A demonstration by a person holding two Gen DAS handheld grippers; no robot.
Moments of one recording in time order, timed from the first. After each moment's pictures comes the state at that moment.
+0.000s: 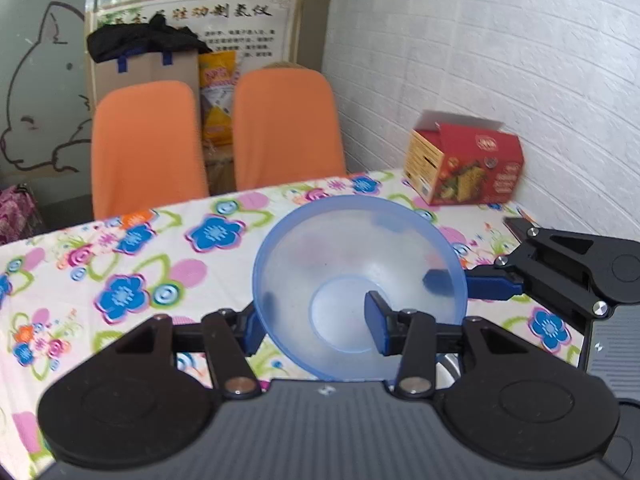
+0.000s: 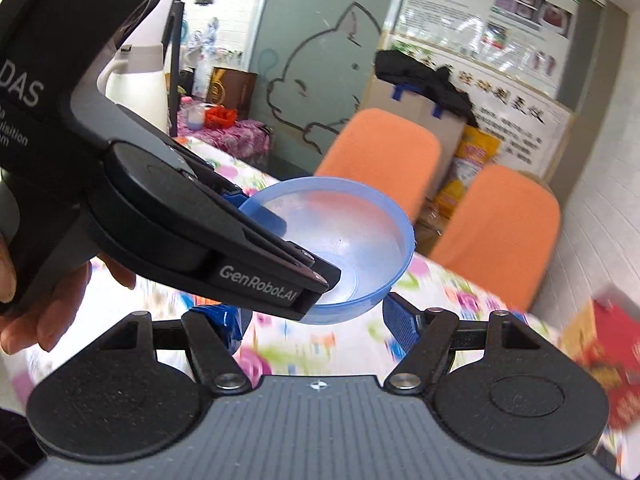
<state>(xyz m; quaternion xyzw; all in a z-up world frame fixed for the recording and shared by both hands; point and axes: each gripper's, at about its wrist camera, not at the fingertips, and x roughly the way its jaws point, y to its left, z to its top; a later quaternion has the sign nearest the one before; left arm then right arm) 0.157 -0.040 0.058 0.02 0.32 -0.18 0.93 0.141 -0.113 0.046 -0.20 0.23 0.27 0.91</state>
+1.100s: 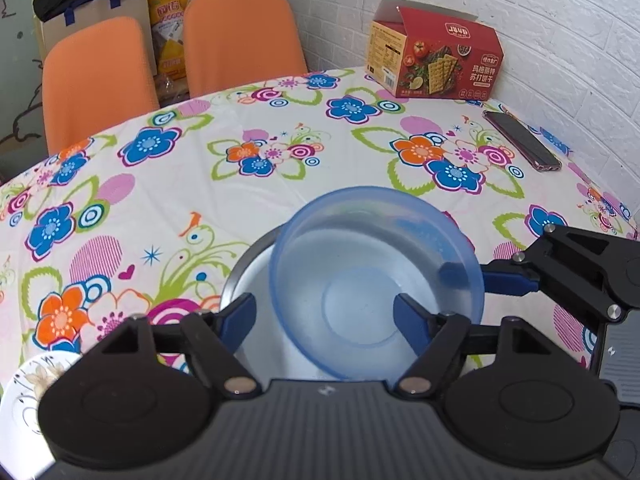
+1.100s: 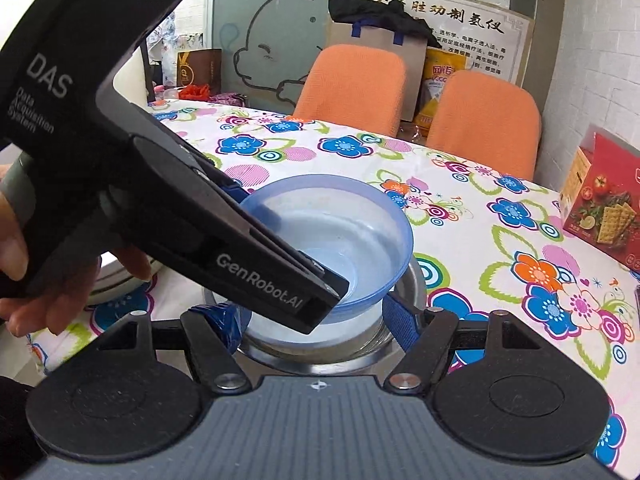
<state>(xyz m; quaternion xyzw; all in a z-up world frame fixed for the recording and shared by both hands) 0.159 -0.084 -0.019 0.06 0.41 -0.22 0.88 0.094 -0.174 -0.044 -0.12 0.29 0.23 0.92</state>
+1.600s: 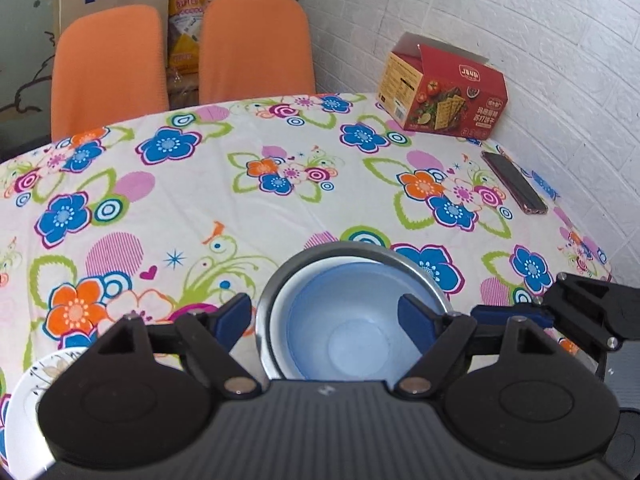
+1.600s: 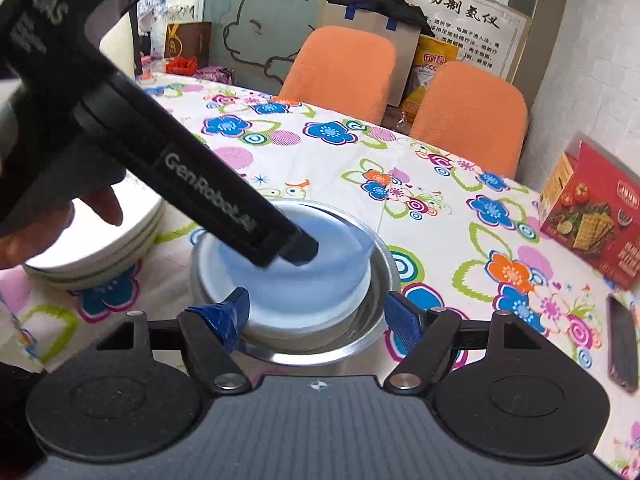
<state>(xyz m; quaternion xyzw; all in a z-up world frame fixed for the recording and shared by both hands) 0.164 -0.043 0.007 -0.01 0.41 -0.22 0.88 0.089 -0.176 -0.025 -0.15 0.32 0.21 0.91</state>
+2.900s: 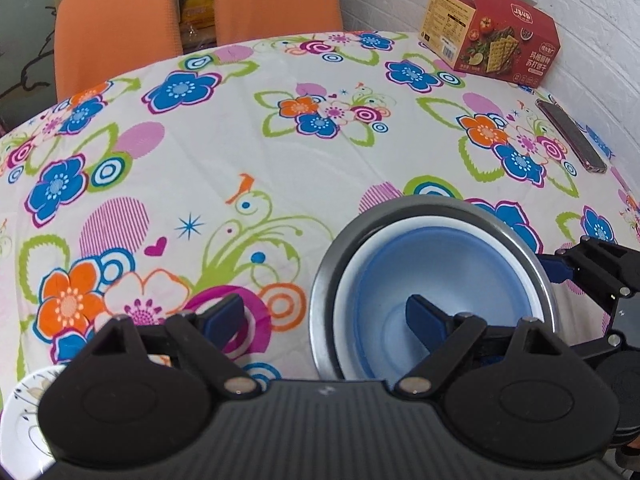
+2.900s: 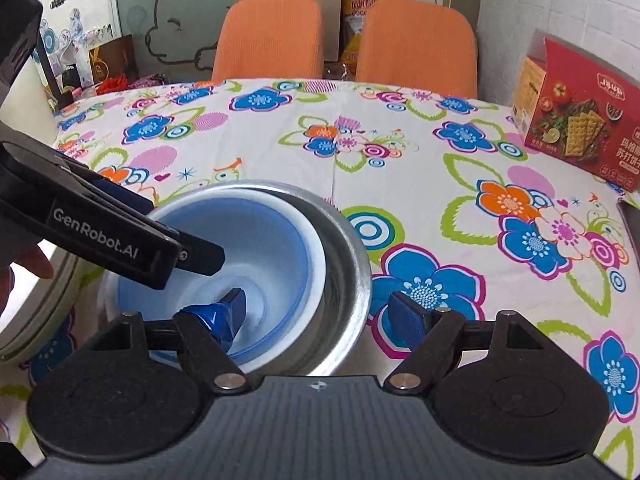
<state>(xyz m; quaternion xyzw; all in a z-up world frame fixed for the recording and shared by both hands) 0.212 -0.048 -0.050 0.04 0.48 -0.19 0.86 0.144 -0.185 -0.066 -0.05 0.38 0.12 0.92</state>
